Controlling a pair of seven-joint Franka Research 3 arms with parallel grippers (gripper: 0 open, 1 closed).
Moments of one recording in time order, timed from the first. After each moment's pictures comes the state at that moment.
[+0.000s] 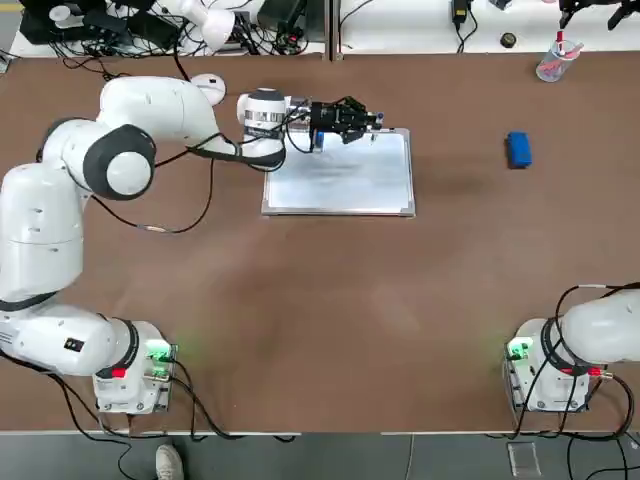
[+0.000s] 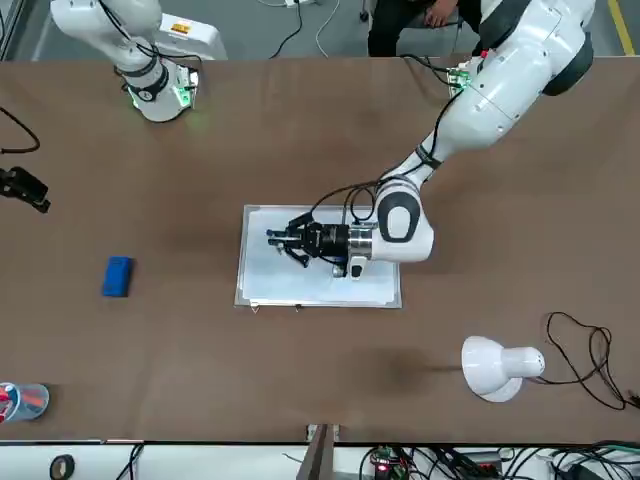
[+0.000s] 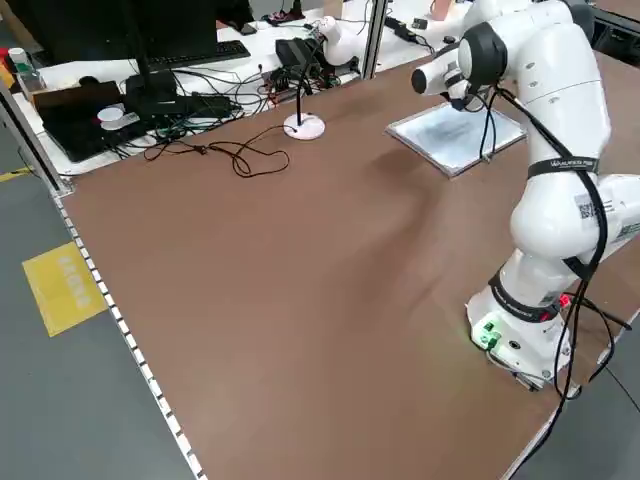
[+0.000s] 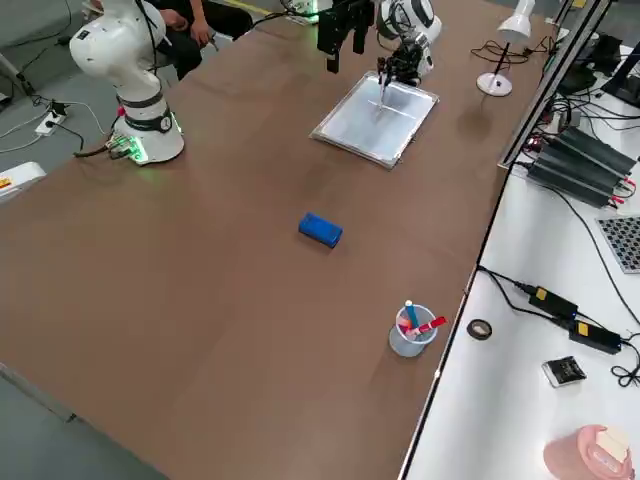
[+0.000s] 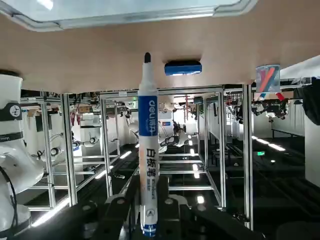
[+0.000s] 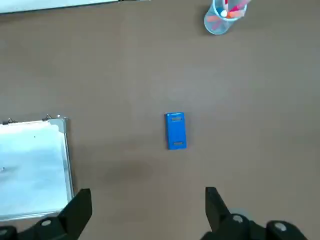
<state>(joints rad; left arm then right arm) -0.32 0.89 -0.42 -1.49 -1.69 2.21 -0.66 0.07 0.00 -0.02 -1.59 -0.04 1.69 0.15</state>
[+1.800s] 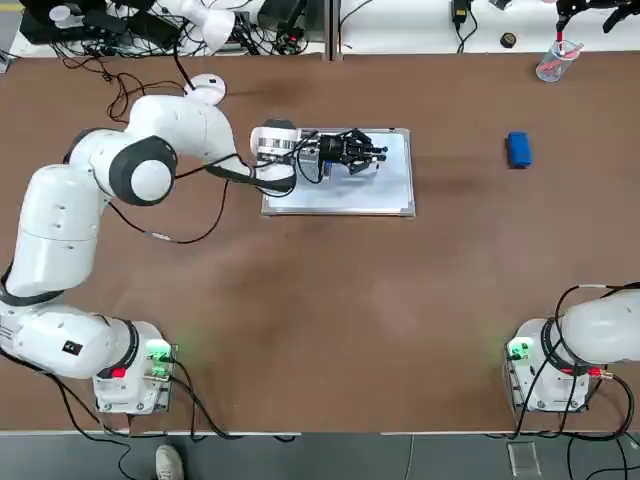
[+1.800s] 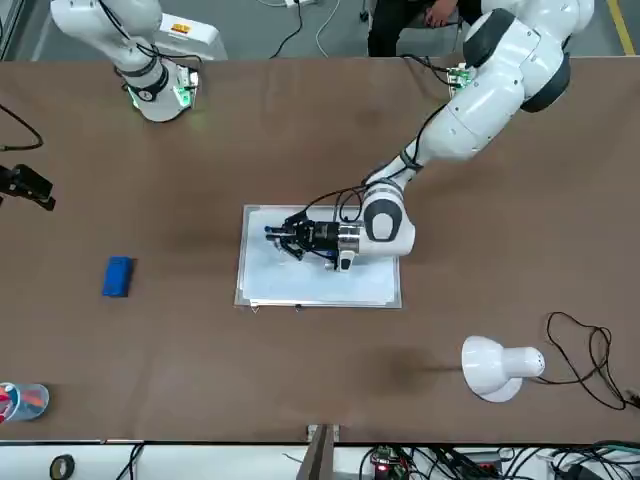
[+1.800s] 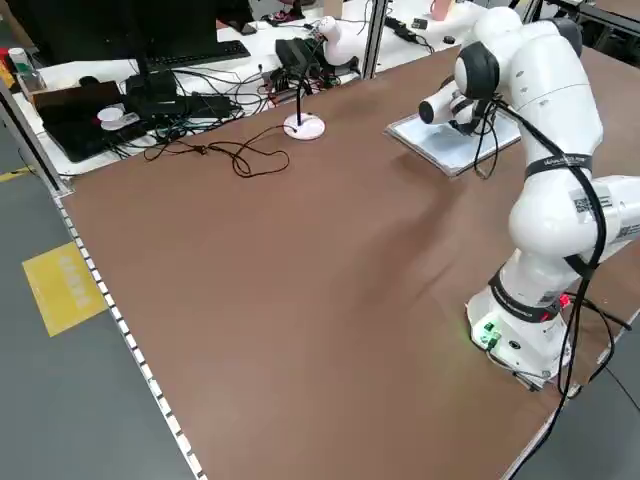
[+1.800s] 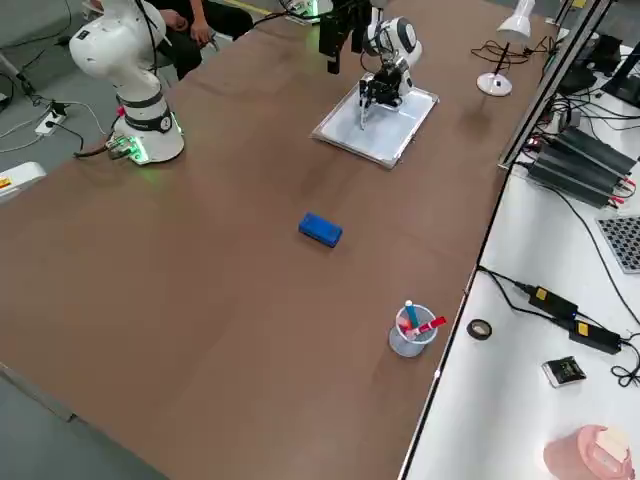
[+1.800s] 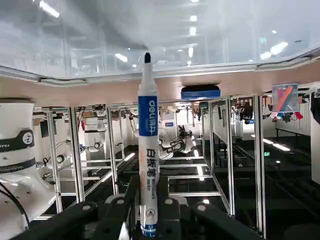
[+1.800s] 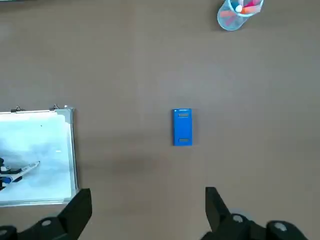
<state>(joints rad) -0.38 1.00 -0.41 -1.49 -1.76 2.21 -0.49 0.07 0.00 -0.02 -1.60 0.00 1.67 0.11</state>
